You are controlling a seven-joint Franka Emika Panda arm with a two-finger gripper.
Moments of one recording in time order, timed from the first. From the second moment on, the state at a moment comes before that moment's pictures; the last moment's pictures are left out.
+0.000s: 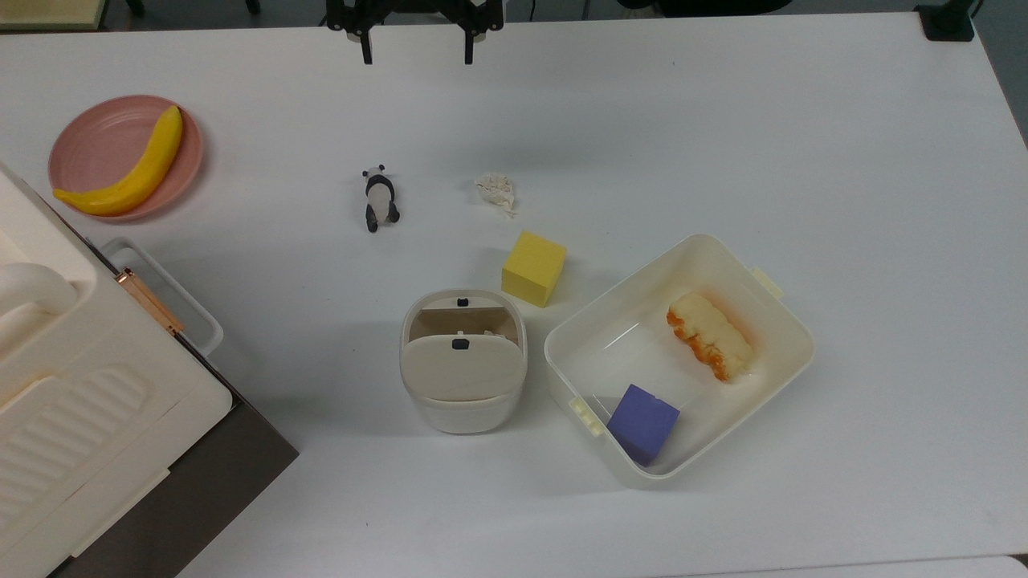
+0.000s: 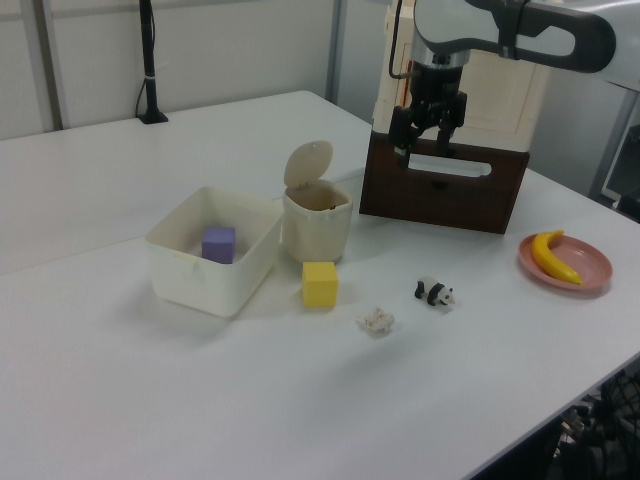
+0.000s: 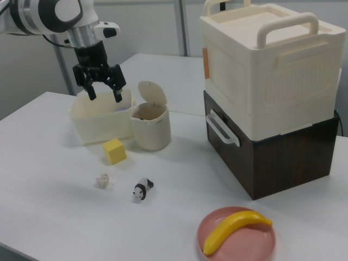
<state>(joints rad) 0.01 0.05 0.04 -1.58 -0.08 1.64 -0.03</state>
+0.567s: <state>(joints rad) 0.05 0.05 0.05 -1.65 -0.05 1.64 -0.03</state>
